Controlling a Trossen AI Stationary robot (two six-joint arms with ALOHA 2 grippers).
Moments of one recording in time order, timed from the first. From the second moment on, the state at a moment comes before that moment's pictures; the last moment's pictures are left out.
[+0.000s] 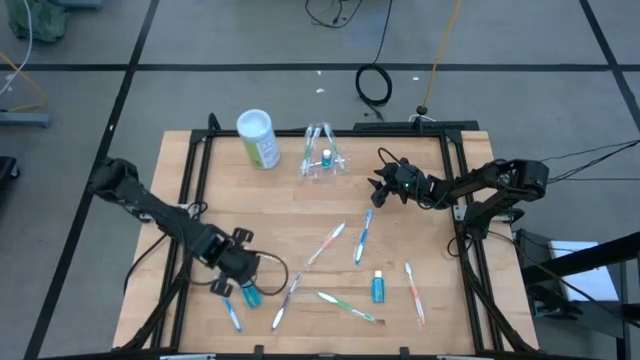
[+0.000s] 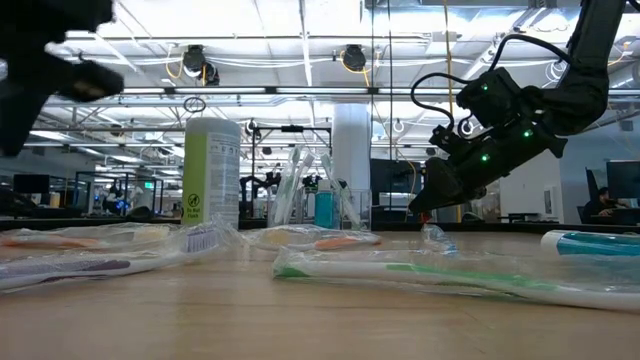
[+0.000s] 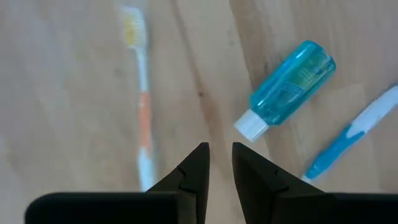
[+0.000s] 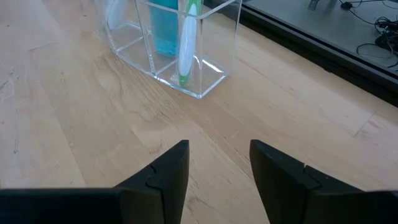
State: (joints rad) left arm -0.56 1.37 0.90 -0.88 -0.02 -0.26; right arm -0.41 1.52 0.30 0.74 0.21 0.14
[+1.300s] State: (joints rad) left arm -0.69 1.39 0.67 -0.57 -0.01 -0.12; right arm -0.41 1.52 0.30 0.74 0.21 0.14
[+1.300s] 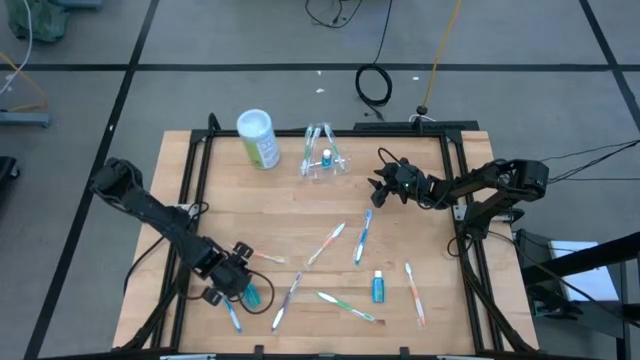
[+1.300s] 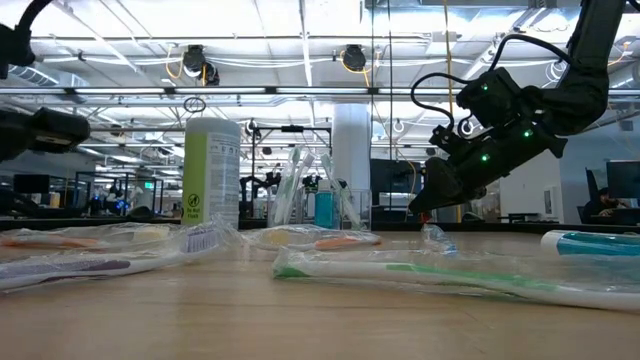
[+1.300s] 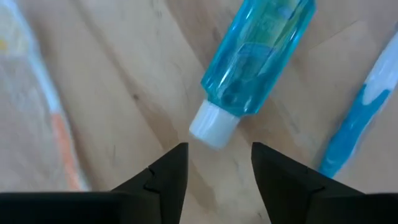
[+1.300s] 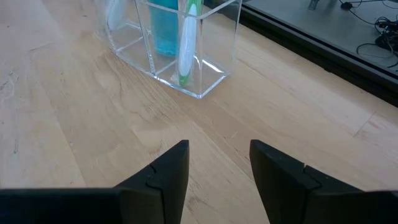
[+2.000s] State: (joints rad) left arm -0.70 1.39 0.64 -0.41 -0.05 0.07; right arm -0.41 1.52 0.30 0.74 0.21 0.14
